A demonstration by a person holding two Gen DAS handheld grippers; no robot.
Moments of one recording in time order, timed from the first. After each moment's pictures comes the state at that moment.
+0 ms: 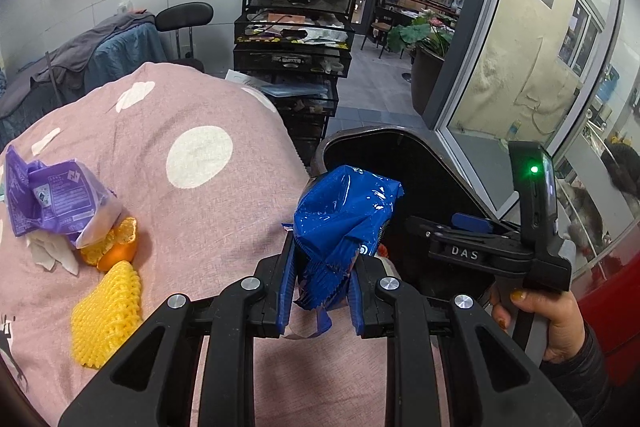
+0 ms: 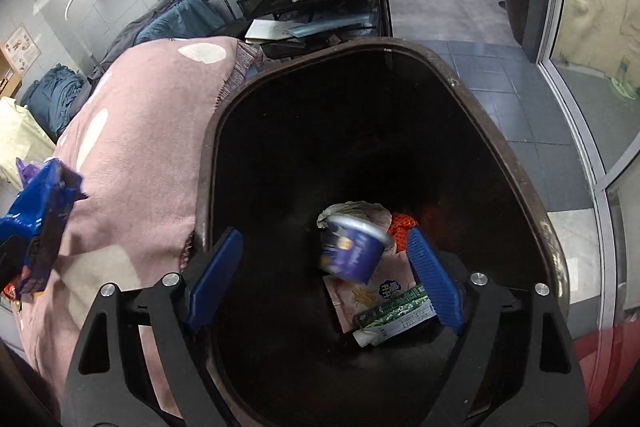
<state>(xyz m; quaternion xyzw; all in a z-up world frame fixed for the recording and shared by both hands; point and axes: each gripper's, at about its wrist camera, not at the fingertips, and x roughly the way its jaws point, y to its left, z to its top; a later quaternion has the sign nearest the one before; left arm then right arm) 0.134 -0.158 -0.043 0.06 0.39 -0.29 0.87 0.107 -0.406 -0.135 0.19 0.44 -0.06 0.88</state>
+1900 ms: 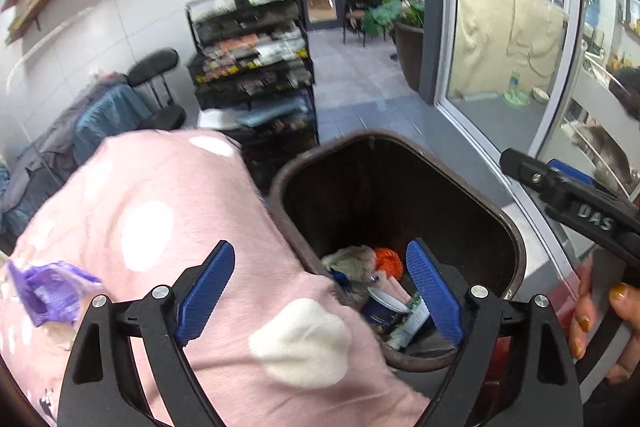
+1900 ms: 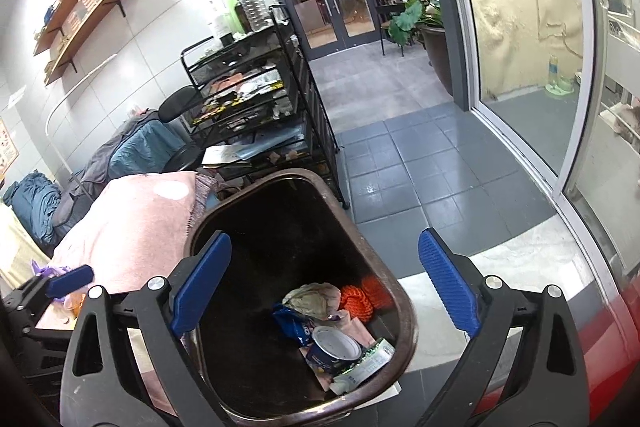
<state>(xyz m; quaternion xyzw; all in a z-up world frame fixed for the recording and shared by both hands) 0.121 -0.238 -0.035 0.18 0.33 -0.29 0.88 0.034 -0.459 -0.065 0.23 0.27 -0.18 0.92</state>
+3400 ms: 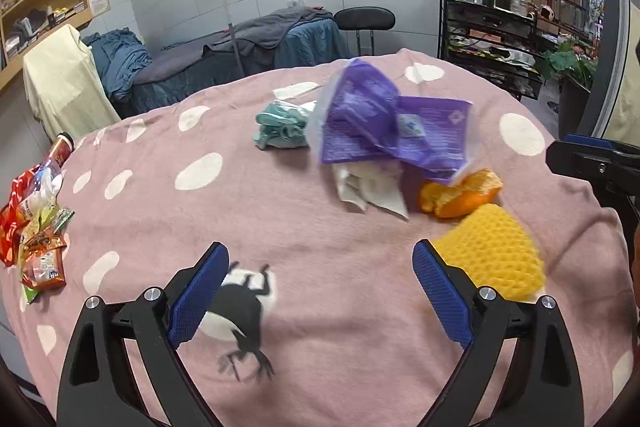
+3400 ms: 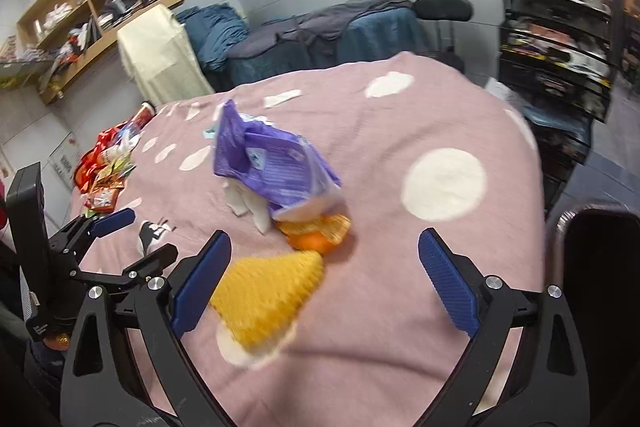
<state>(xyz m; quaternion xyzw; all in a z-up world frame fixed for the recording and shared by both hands) 0.139 0.063 -0.047 0.07 0.37 -0.02 0.93 0.175 -0.162 -0.039 0.06 0.37 0.24 0.89</state>
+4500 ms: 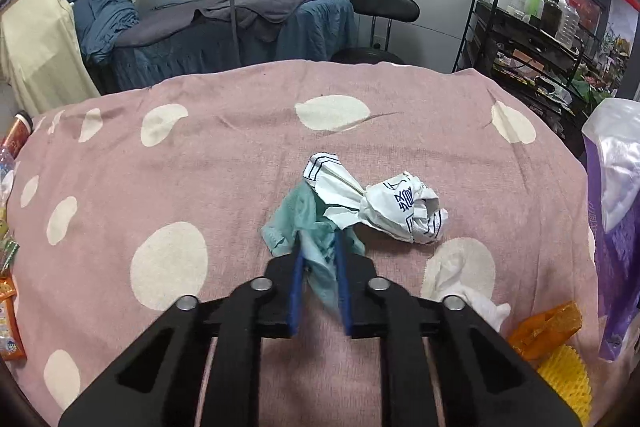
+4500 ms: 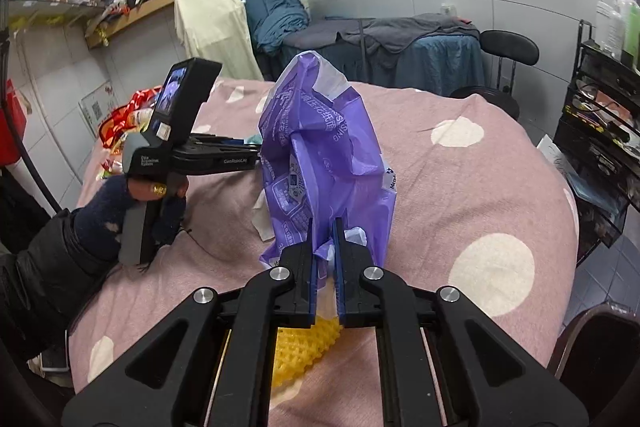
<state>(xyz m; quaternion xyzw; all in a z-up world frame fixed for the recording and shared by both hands) 0.281 0.106 -0.059 0.00 0.41 -0.04 0.91 0.185 -0.135 -0.026 -0.01 0.33 0.31 0.89</state>
